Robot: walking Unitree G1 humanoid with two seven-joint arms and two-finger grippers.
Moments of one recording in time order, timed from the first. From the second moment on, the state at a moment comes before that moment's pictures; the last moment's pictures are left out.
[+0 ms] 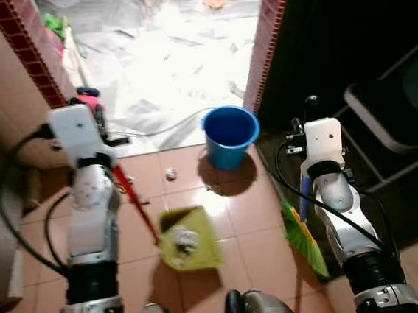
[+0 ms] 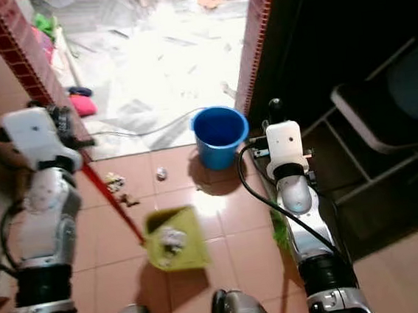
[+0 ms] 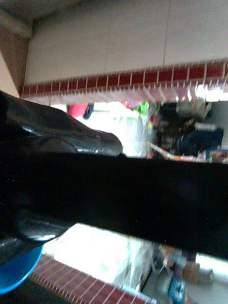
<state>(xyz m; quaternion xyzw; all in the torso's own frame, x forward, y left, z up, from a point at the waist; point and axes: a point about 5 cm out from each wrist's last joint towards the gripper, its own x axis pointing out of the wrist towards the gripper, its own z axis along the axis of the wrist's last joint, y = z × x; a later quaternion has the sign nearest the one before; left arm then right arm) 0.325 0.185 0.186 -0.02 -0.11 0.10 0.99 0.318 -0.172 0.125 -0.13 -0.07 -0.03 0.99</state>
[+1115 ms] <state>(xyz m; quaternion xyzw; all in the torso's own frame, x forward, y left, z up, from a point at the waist) 0.343 0.218 0.267 -0.03 -0.23 0.14 0.96 0.323 -0.163 0.130 -0.13 -0.08 0.00 0.99</state>
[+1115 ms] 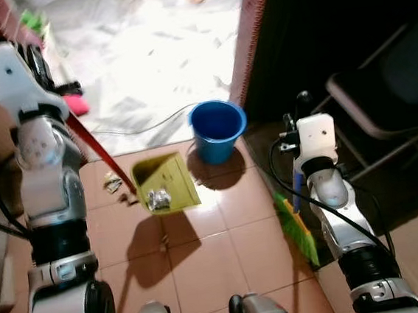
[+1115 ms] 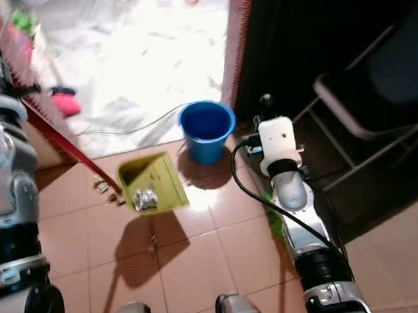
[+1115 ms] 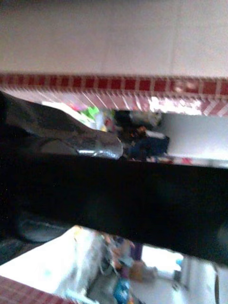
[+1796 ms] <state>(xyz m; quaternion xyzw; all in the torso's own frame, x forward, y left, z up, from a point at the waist) 0.358 0.198 0.290 -0.06 -0.26 0.10 0.96 0.322 -0.166 0.123 -0.13 -0.07 0.00 0.99</state>
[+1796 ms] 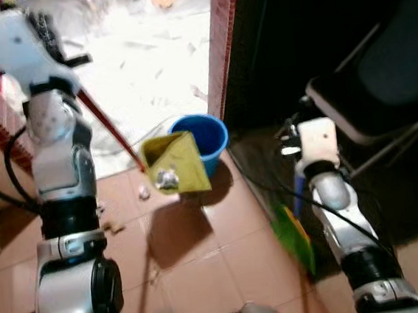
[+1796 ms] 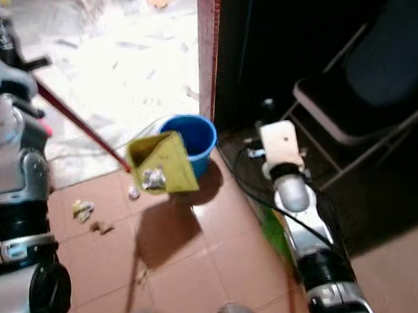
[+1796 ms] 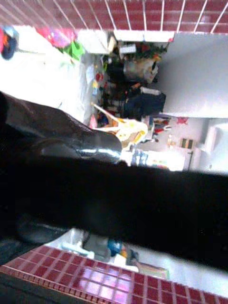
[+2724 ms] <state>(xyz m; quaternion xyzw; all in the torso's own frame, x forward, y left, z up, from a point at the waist) 0.358 0.219 0.309 -0.05 -0.29 0.14 0.95 0.321 -0.152 0.119 -0.12 -0.08 0.03 0.99</state>
